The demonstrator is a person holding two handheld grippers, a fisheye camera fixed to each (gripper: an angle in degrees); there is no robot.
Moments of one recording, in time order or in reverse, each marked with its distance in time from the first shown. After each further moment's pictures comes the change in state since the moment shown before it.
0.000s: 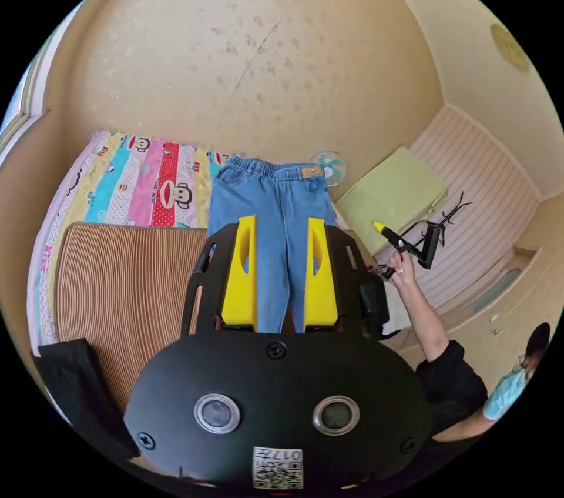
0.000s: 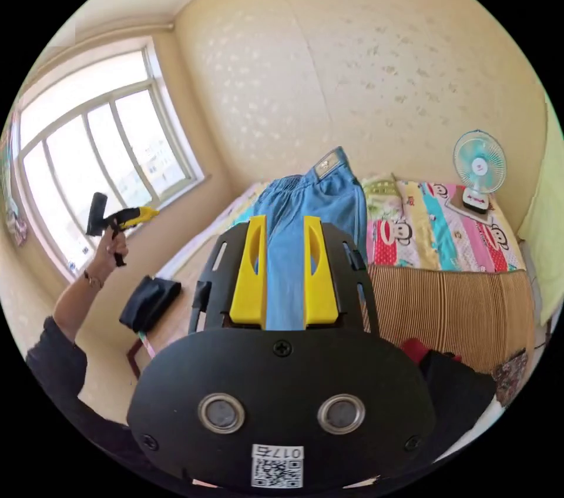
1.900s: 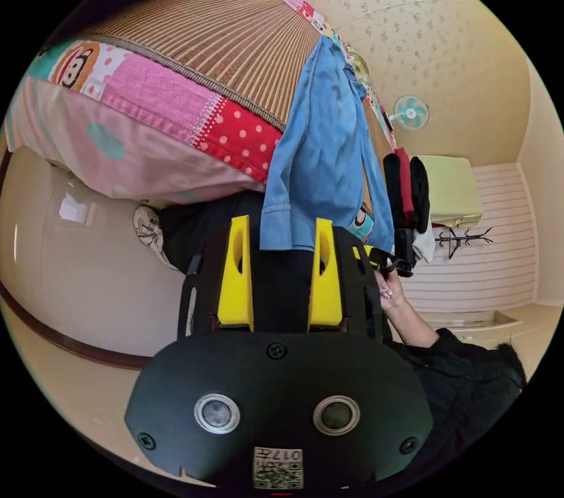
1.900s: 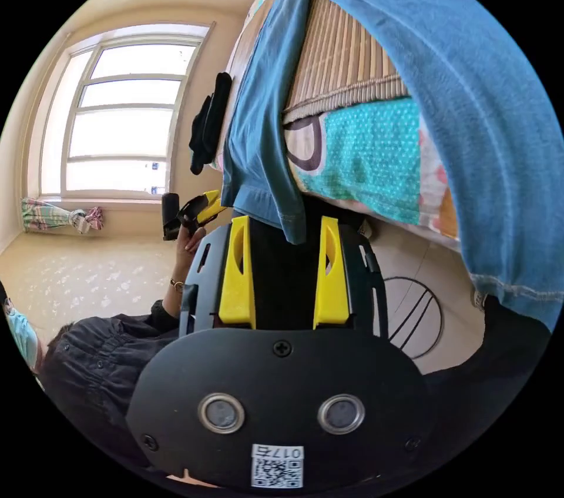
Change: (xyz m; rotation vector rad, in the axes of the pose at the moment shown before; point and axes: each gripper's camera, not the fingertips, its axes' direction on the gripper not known) left arm -0.295 0.531 -0.185 -0.308 -0.042 -0.553; right arm 0.137 0.357 0.108 -0.670 -0.627 0.504
